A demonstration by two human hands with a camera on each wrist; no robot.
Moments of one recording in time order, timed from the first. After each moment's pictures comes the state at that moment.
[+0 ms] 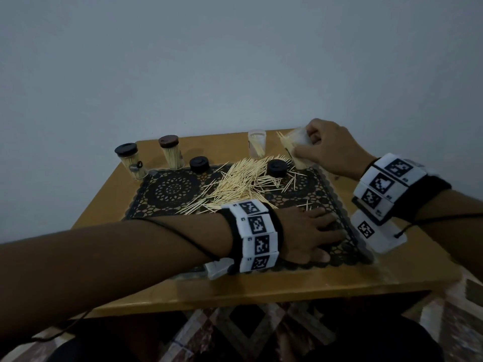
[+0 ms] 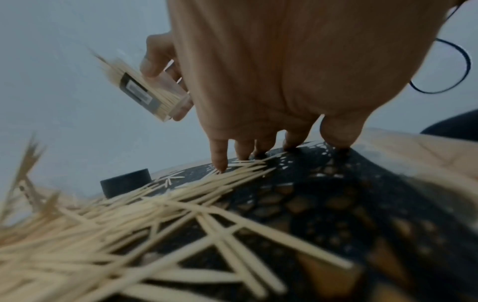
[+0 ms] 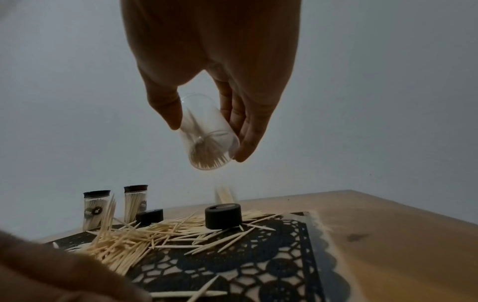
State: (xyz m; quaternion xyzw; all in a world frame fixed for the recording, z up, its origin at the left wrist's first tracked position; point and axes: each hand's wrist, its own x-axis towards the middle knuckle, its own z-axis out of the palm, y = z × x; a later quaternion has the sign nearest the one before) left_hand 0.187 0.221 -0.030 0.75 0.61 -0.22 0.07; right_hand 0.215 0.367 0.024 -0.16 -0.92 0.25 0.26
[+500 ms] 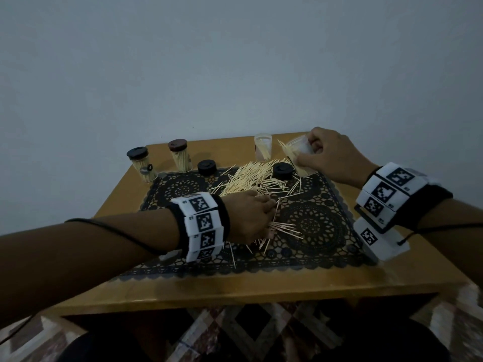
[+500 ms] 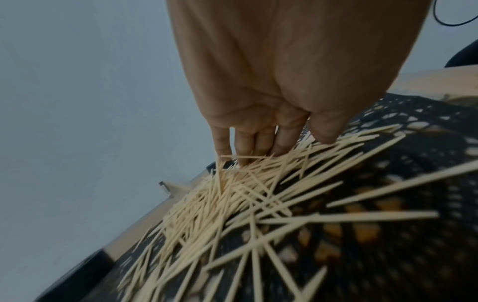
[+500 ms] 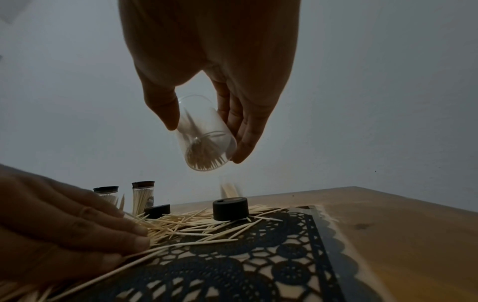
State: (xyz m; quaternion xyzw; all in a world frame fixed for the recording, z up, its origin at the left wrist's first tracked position) left_hand 0.126 0.161 -0.010 0.68 0.68 -0.28 -0.01; right_hand 0.216 0.358 0.019 -0.14 -0.92 0.27 0.26
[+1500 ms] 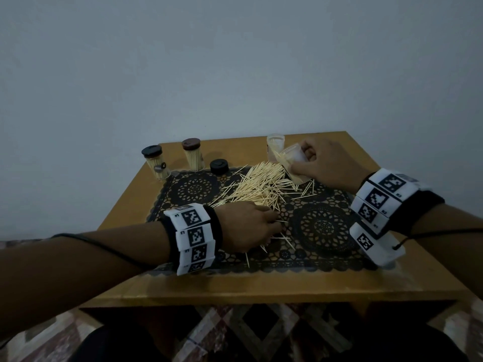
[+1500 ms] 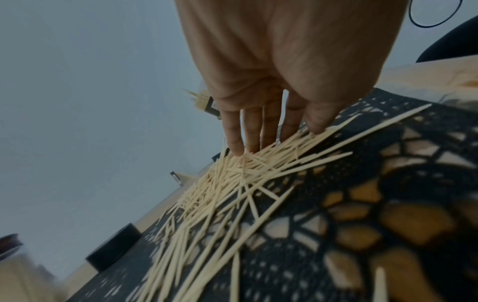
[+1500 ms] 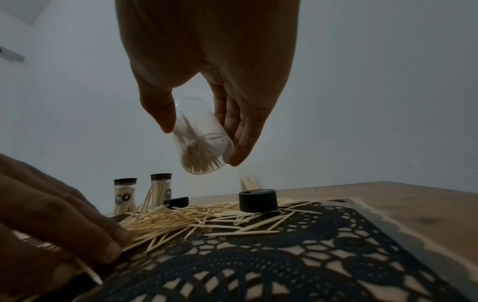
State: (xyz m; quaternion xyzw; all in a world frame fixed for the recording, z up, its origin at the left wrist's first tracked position) left_hand 0.107 0.134 -0.029 0.76 0.62 -0.18 -0.05; right_hand 0.197 0.330 0.015 -0.12 -0.93 0.26 0.23
